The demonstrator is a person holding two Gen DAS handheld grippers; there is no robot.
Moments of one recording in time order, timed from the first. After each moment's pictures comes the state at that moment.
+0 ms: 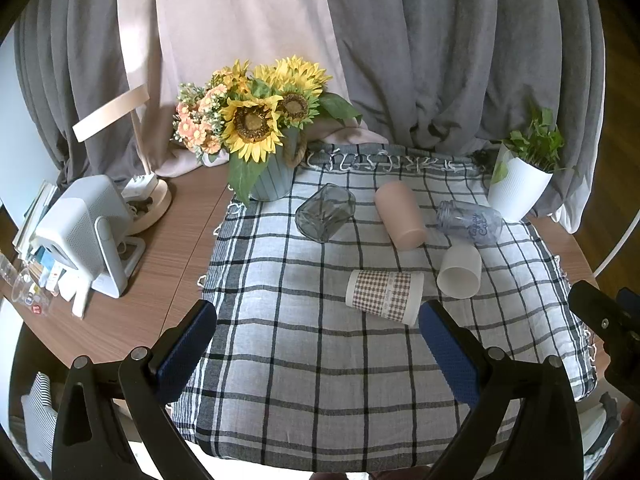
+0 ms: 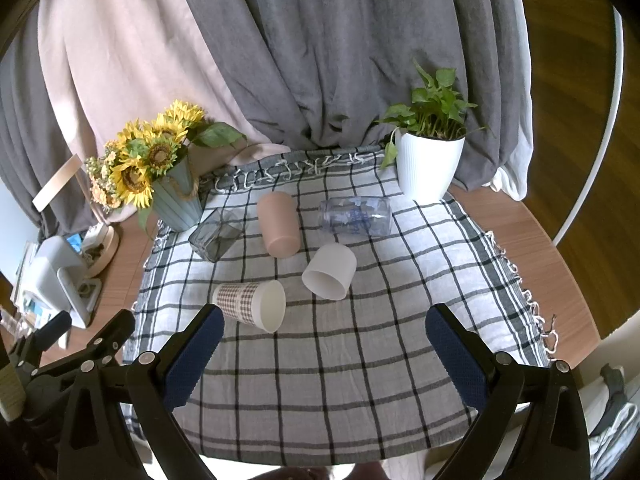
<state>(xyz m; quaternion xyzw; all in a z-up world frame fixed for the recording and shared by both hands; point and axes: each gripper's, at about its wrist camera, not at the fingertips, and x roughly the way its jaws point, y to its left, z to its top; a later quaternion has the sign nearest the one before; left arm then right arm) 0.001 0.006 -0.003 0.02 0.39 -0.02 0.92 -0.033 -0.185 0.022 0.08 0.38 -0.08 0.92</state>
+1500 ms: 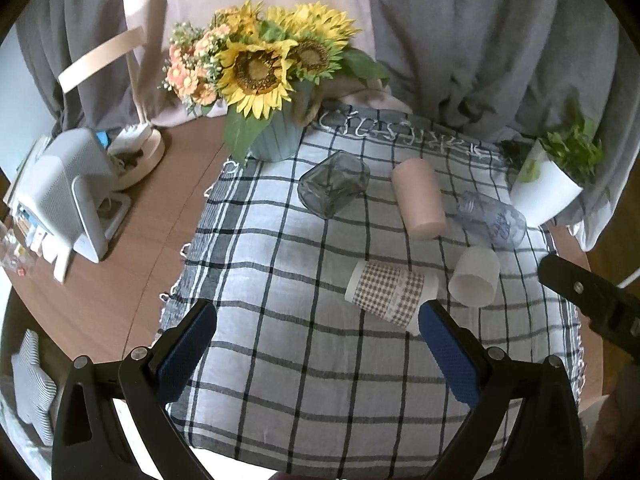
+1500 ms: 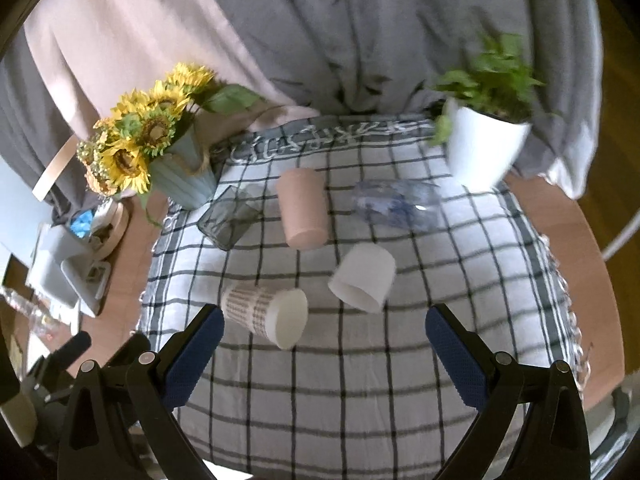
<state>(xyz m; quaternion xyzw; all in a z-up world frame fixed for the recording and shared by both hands) 0.062 0.007 -0.025 -0.04 0.48 0.01 0.88 0.067 -0.195 -0.006 0.09 0.47 0.00 0.88</state>
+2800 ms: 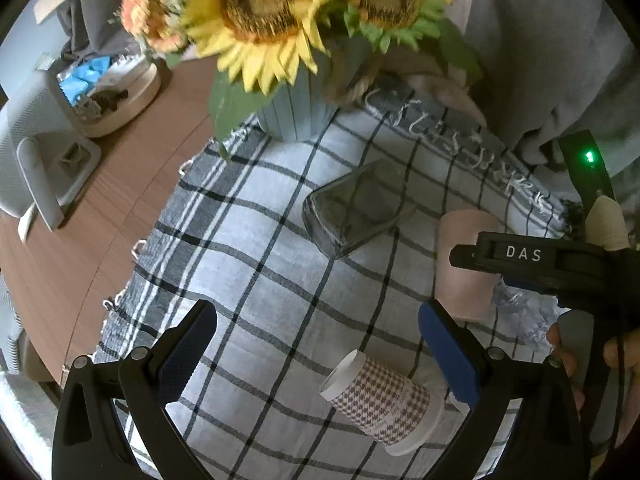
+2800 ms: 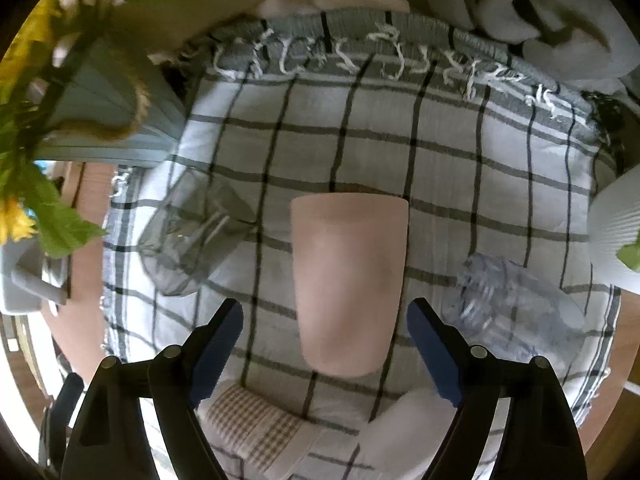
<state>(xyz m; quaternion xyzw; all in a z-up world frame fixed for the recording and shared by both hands) 0.198 0.017 -0.085 -0.14 0.56 0.09 0.81 0.319 -0.154 -0.122 0.02 0.68 0.07 0.73</state>
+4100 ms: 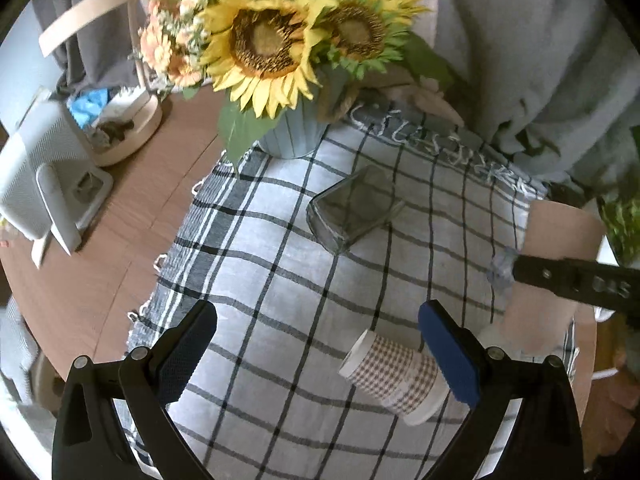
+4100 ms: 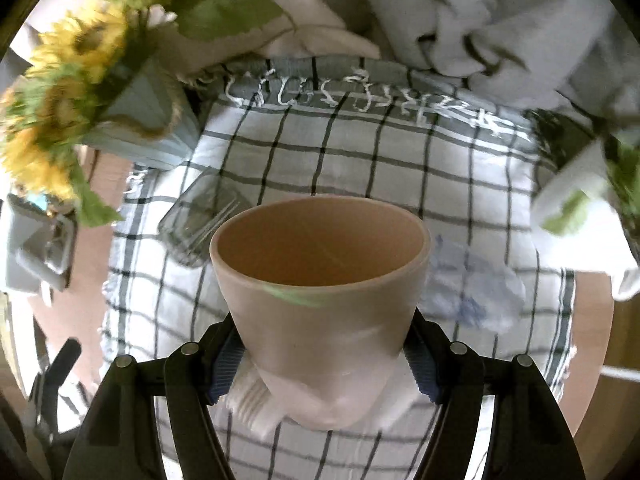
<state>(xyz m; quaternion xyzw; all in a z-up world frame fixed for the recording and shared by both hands) 0.163 0.015 -0.051 -0.10 0.53 0.06 0.84 0.255 -0.177 -0.053 -0.01 0.63 0.05 0.78</state>
